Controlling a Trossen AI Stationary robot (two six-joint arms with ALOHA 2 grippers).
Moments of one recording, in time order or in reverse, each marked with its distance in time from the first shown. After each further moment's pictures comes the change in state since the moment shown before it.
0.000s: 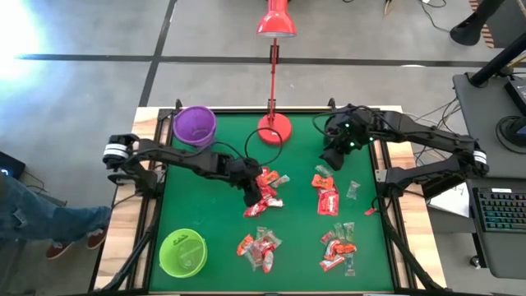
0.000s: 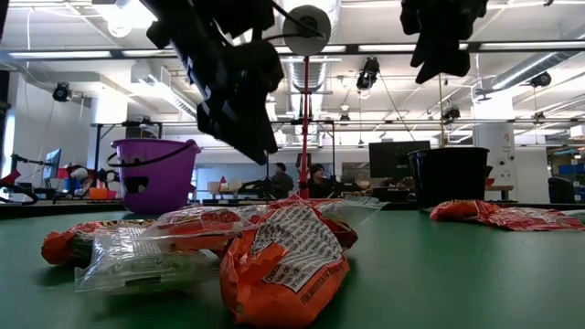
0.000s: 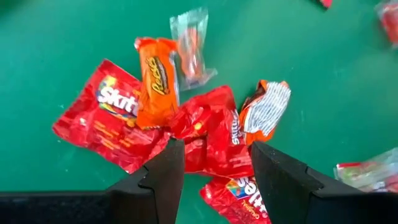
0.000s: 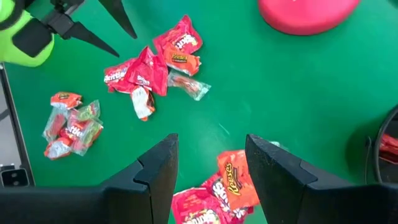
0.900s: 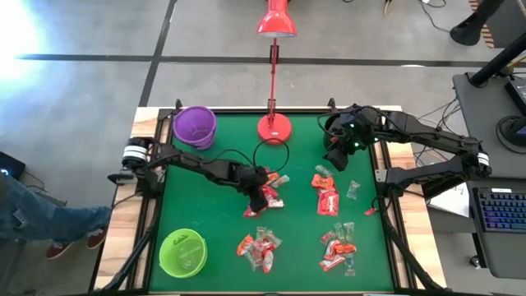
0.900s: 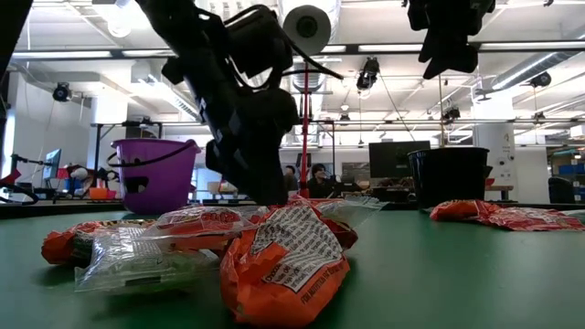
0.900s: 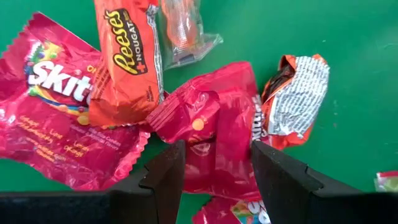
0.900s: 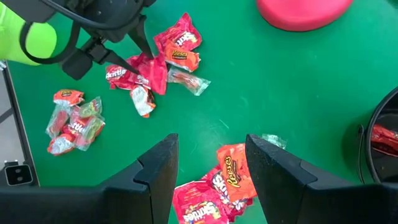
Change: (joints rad) left arm -0.007 0.180 0.001 0.110 0.050 -0.026; right arm 0.000 -0.034 0.000 -0.030 0.000 0.005
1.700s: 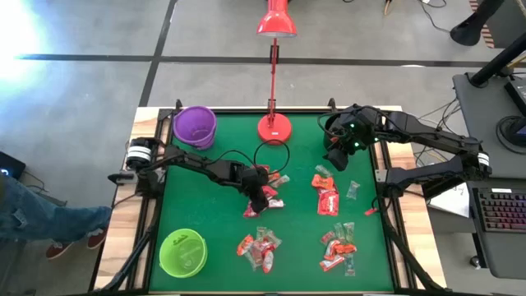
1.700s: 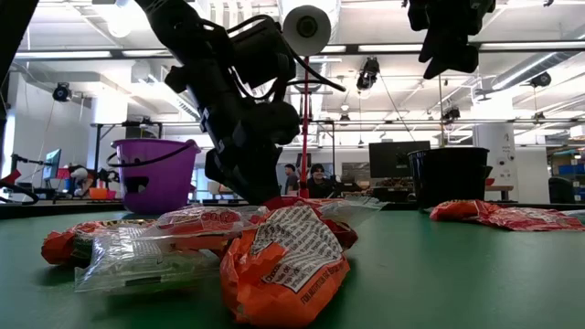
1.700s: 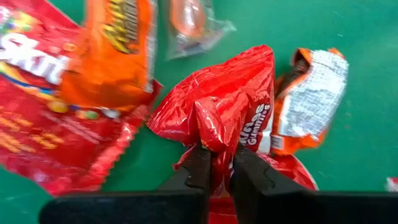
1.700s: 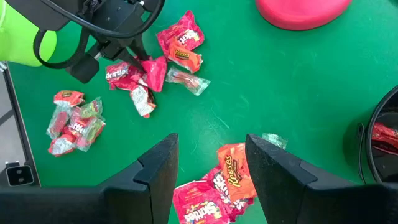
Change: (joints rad) left arm 0.000 0.044 0.001 0.006 0.033 -0.033; right arm 0.000 0.000 0.000 -0.001 0.000 0.007
